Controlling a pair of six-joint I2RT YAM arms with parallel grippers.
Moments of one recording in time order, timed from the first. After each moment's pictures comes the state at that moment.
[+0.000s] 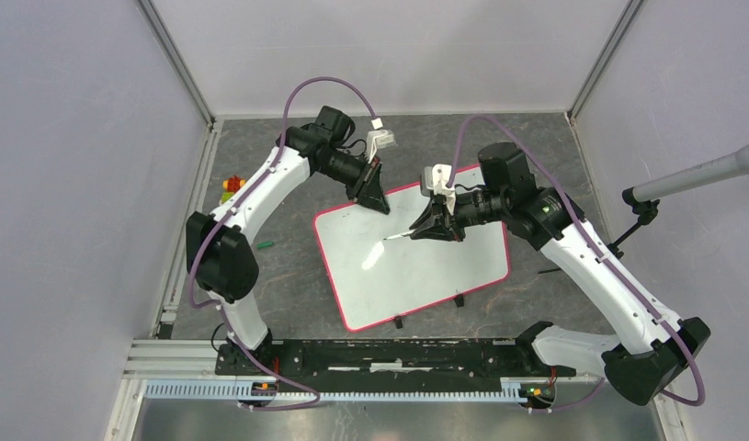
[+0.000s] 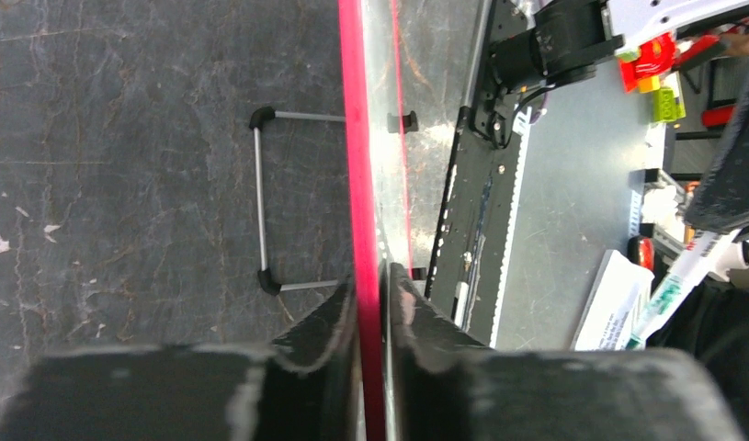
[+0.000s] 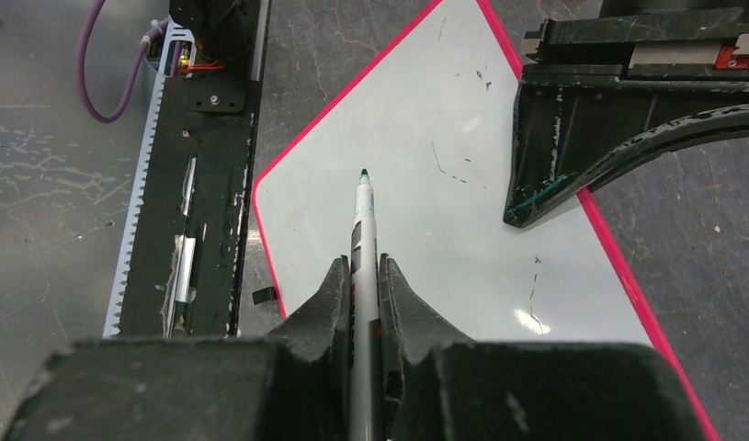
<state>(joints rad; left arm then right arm) -0.48 1.79 1.68 -0.98 0.97 0.30 0.58 1.17 1.27 -0.71 -0.88 -0.56</state>
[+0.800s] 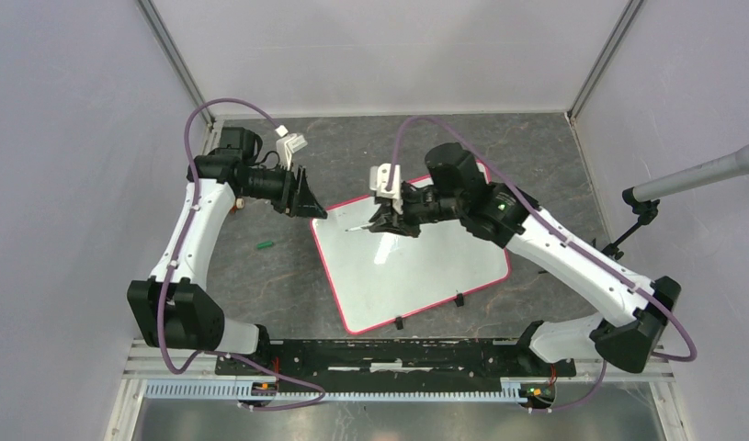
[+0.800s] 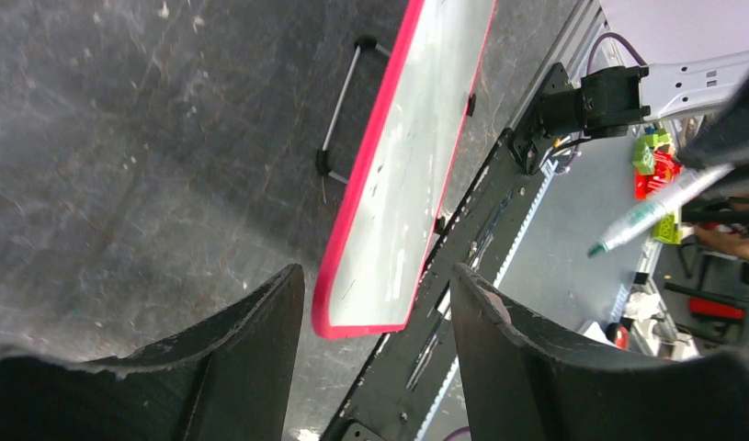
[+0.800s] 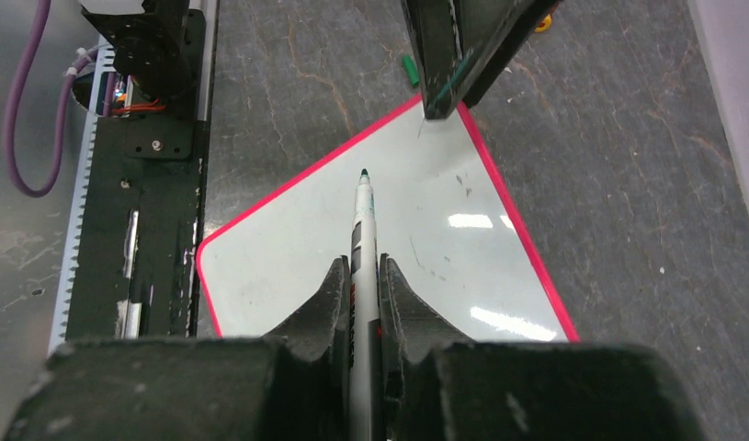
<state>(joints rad) -0.06 1.41 1.34 -1.07 0.95 0.28 0.87 1.35 1.42 -0.55 -0.53 -0.44</state>
